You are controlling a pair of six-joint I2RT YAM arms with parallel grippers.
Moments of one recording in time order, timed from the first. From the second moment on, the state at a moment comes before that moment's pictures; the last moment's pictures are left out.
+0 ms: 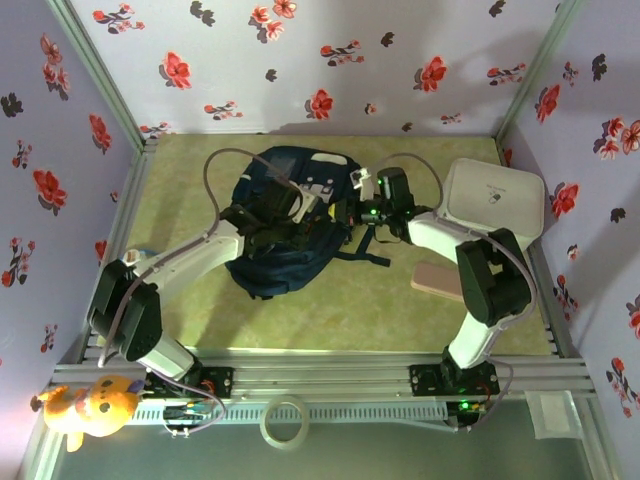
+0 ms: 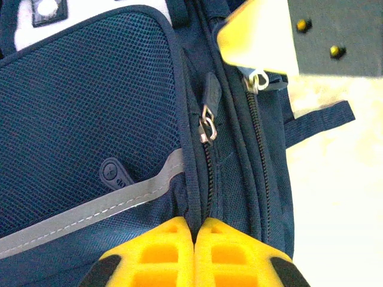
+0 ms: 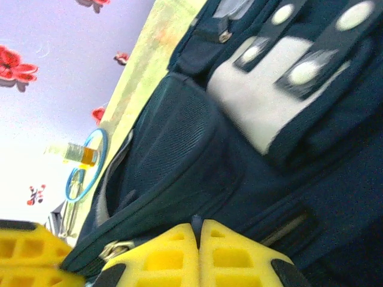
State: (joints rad) left arm -0.72 1.56 1.20 -0.52 0.03 -0.15; right arm 0.43 1.72 1.02 0.12 -0.69 0.49
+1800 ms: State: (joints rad) left arm -0.63 1.85 1.51 -0.50 0.31 -0.33; right arm 0.53 1.38 0.61 0.43 -0.50 0.72
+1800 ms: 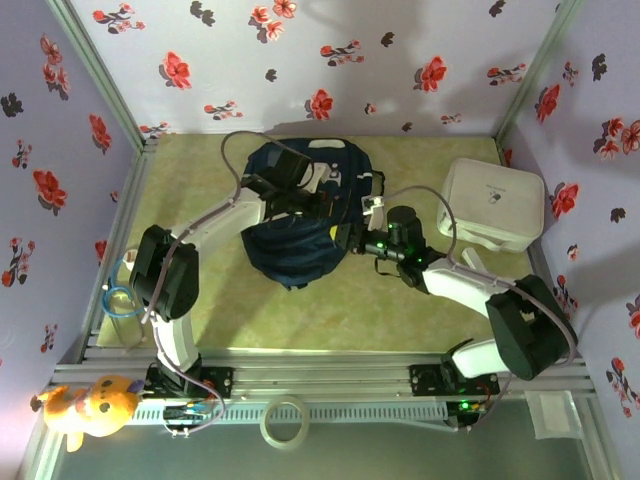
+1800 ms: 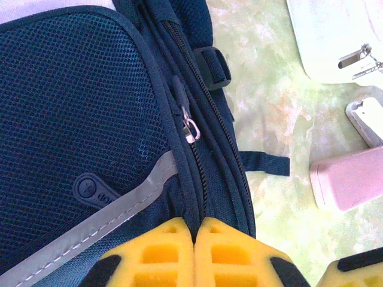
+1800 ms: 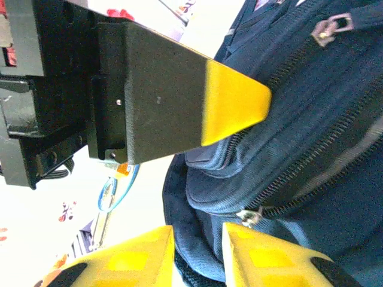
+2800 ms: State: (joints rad) left arm -0.62 1.73 1.39 -0.43 0.30 -0.28; right arm 0.43 1.68 0.91 0.39 -0.53 1.21
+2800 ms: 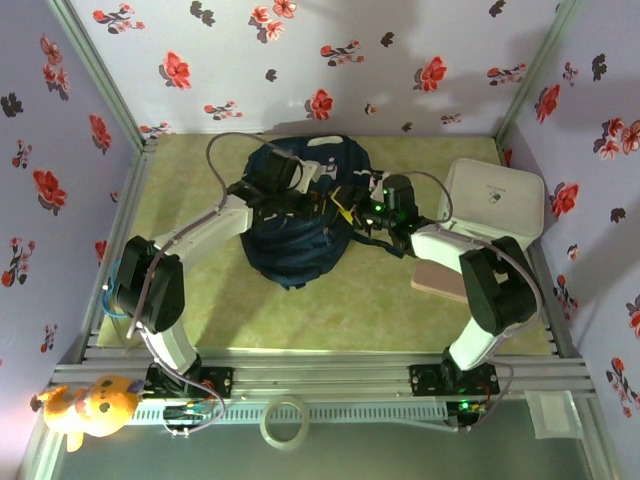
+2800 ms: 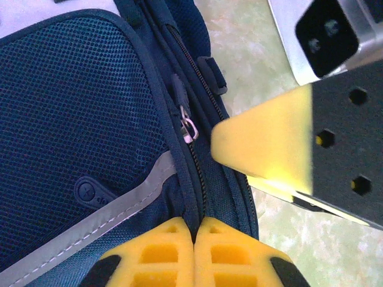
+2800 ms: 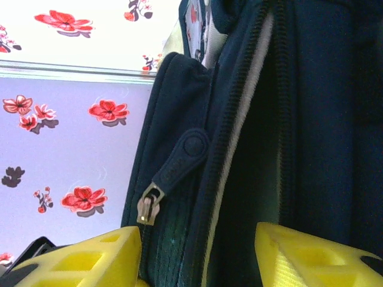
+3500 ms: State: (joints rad) left arm -0.62 1.56 1.27 -0.42 0.26 -0.33; right arm 0.46 1.89 1.05 0.44 -0.59 1.29
